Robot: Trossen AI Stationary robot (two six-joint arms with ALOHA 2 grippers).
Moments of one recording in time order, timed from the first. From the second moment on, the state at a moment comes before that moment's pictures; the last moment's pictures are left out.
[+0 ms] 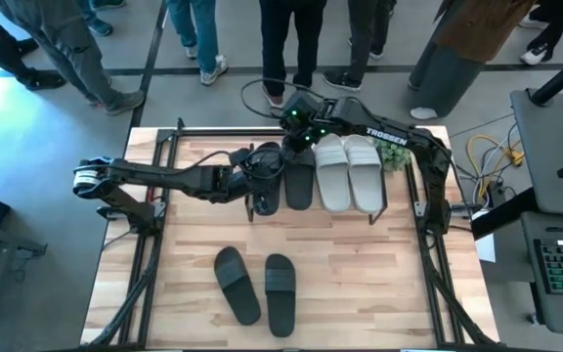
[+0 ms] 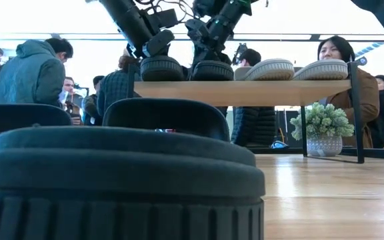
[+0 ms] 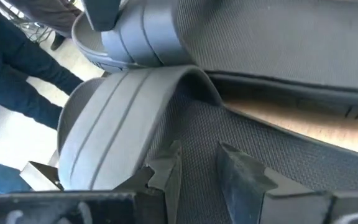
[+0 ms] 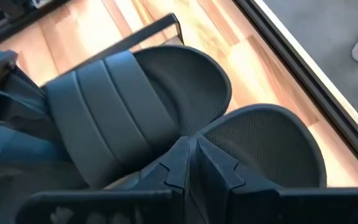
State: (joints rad) left arm 0.05 1.47 1.14 -0.44 -0.53 -0.08; right arm -0.38 1.96 1.98 -0.98 -0.11 0.18
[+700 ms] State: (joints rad) left arm 0.09 1.42 1.09 -0.41 -0.54 -0.10; right arm -0.35 1.96 1.89 -1.02 -0.03 0.18
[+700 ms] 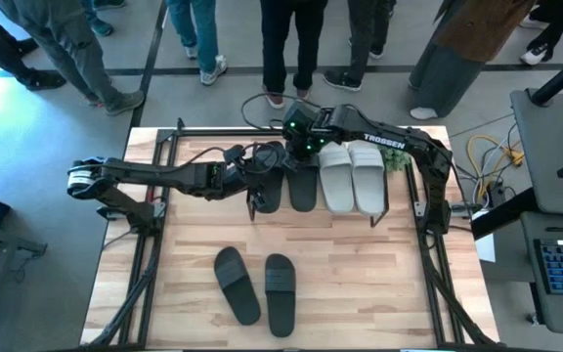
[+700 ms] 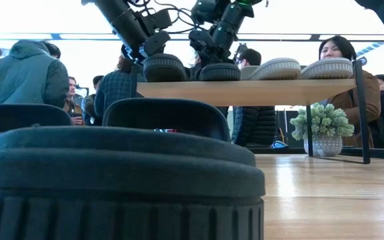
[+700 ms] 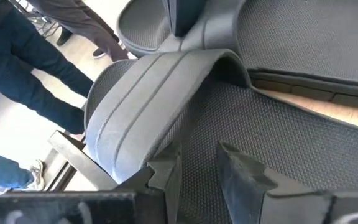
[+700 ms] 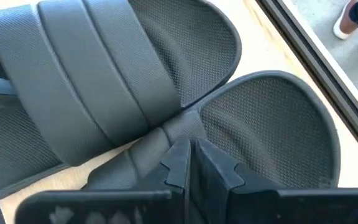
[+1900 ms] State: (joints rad) left arm 0.04 1.23 1.04 -0.38 -0.45 -0.04; right arm -0.13 1.79 1.88 -1.53 0.12 0.46
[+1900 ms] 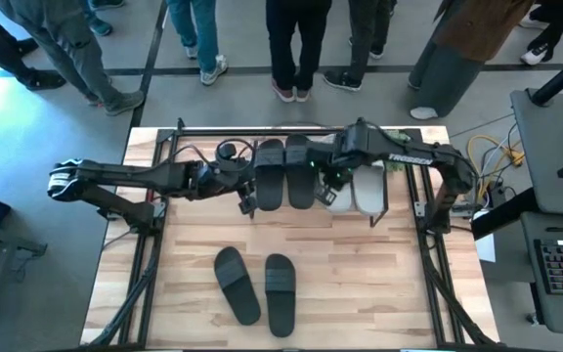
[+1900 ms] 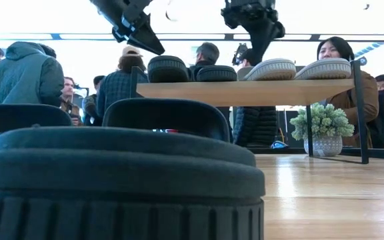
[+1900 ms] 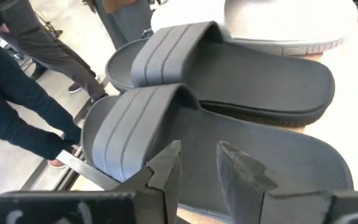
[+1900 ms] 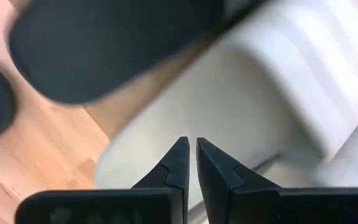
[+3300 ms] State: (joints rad) left arm -0.17 1.06 1.02 -0.77 -0.54 -0.02; right arm 0.41 1.66 1.73 -1.35 0.34 0.52
